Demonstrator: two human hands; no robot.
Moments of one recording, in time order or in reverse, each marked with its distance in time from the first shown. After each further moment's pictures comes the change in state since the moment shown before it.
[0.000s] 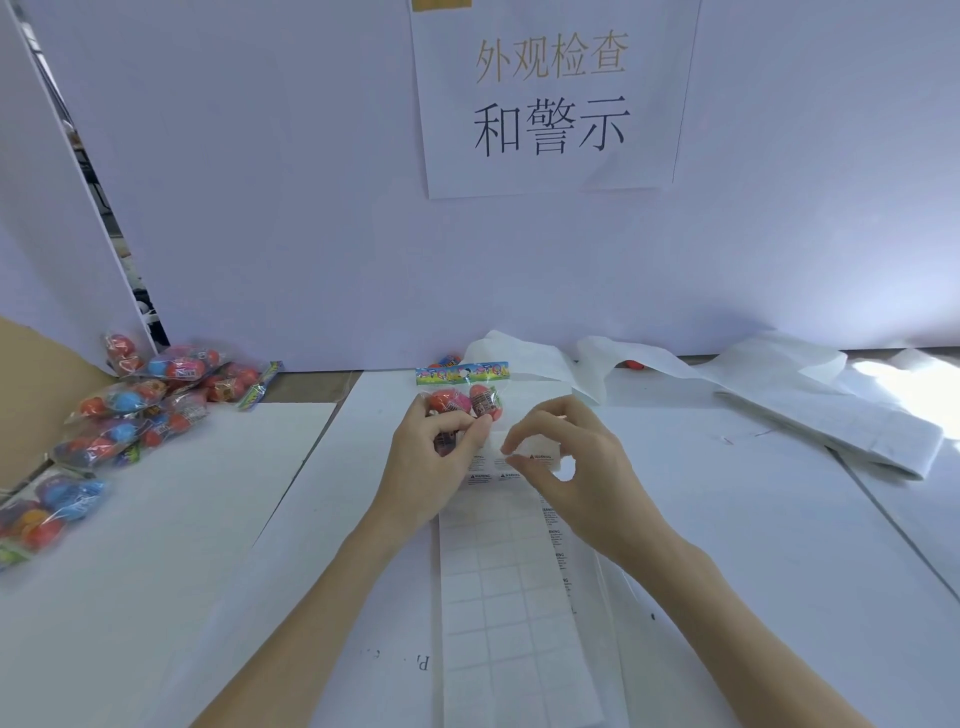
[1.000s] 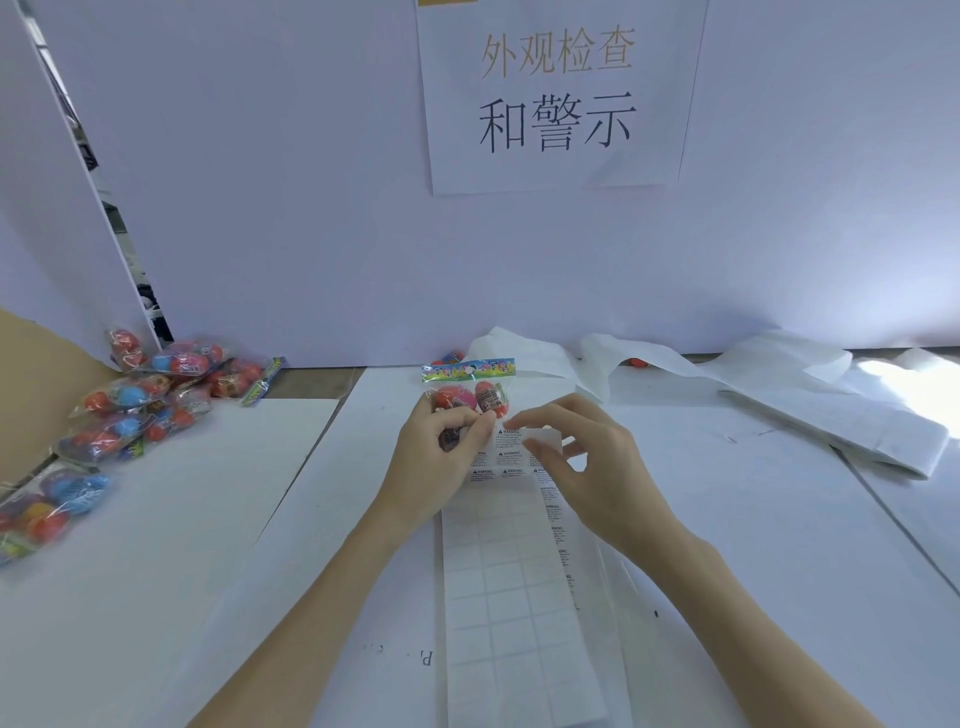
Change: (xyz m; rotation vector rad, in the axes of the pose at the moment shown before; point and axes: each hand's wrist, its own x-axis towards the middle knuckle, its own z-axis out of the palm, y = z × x) left_hand 0.000 0.000 -0.001 -0.018 -0.044 -0.047; right_hand 0.003 0.010 -0.001 0.032 0.025 -0.016
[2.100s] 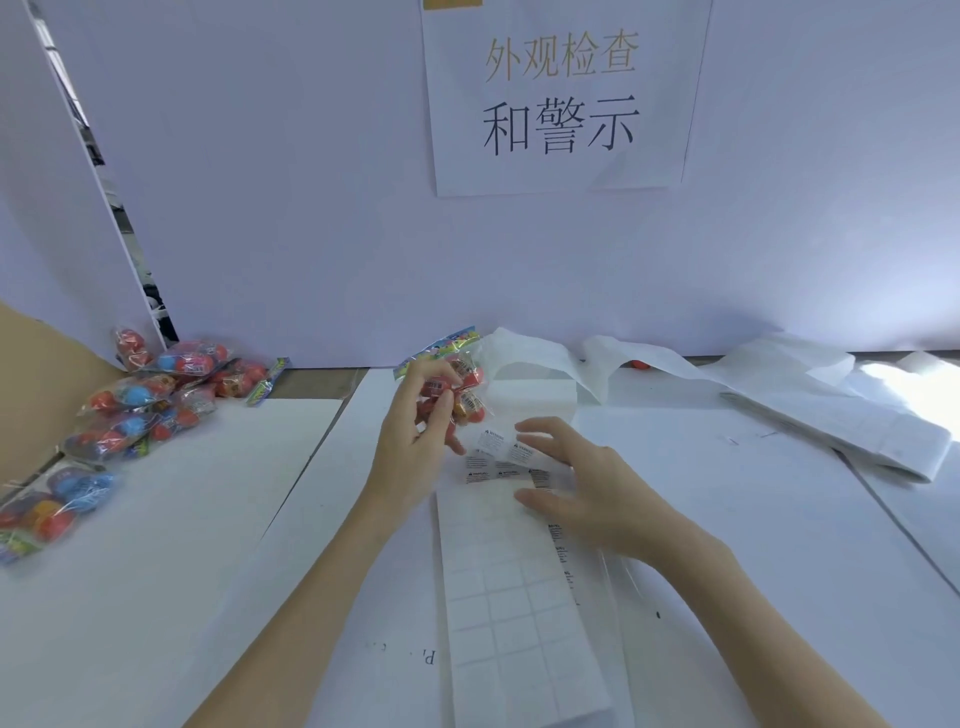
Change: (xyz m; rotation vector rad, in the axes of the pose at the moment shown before) left_hand 0.004 0.000 -0.015 -0.154 0.077 0.106; right_hand -0.004 -0.002 -0.006 -0.026 -0.395 0.352
